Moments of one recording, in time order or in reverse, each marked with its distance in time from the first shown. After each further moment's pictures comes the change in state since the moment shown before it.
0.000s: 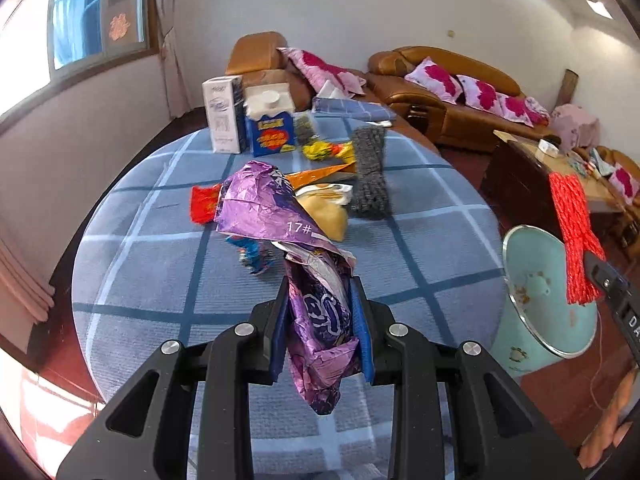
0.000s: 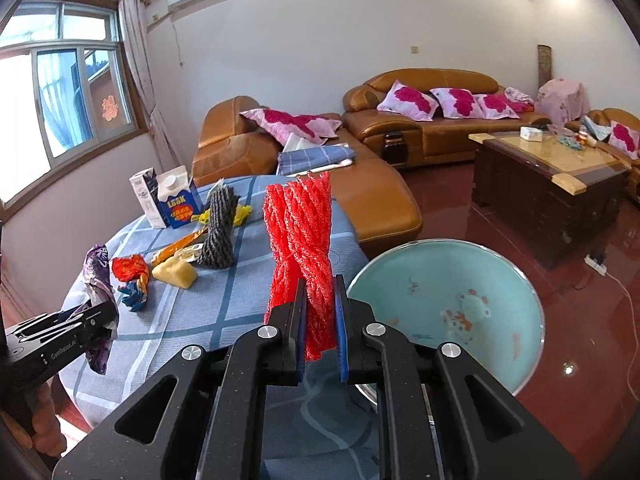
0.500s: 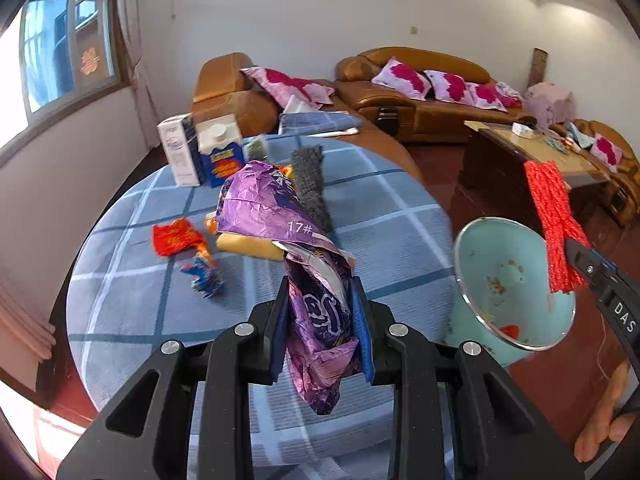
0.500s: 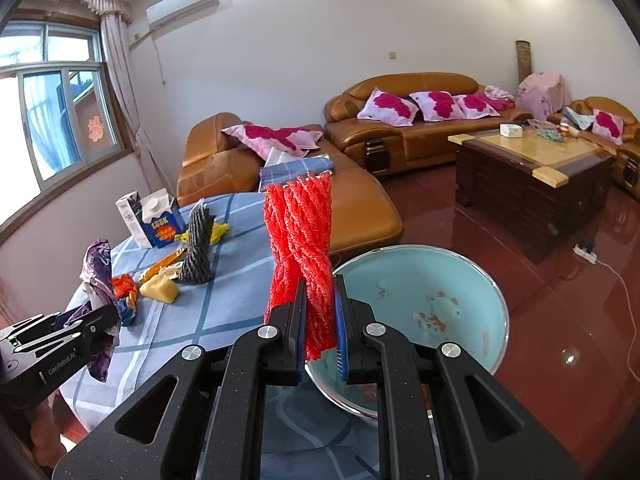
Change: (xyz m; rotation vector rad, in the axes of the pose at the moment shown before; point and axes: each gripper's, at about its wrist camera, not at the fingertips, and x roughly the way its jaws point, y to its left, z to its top) left arm -0.019 -0.055 0.009 0.121 -0.040 -0.038; right arm -0.019 -0.030 0.003 0.063 -0.039 -0.037
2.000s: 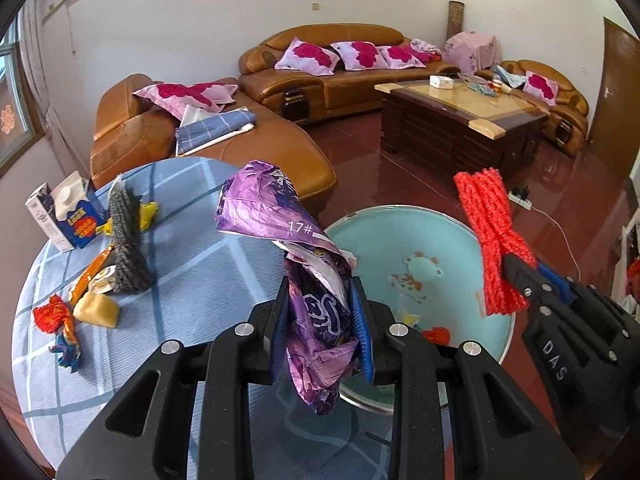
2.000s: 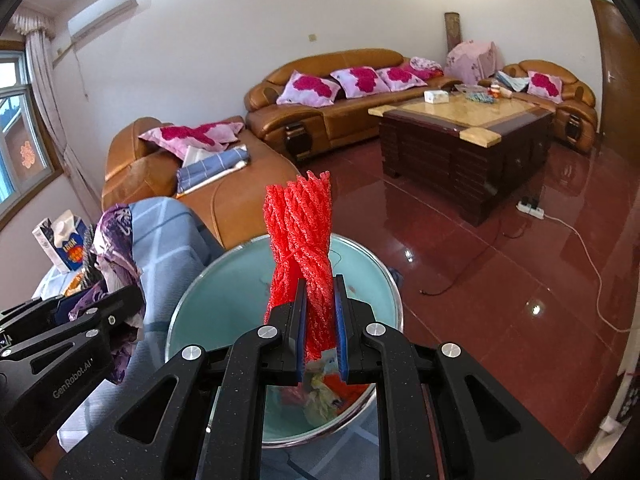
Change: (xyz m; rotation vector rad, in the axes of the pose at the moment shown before) left arm 0.063 -0.159 0.027 0.246 0.056 -0.196; right arm 0.030 -0.094 -0.008 0.148 0.060 -0.234
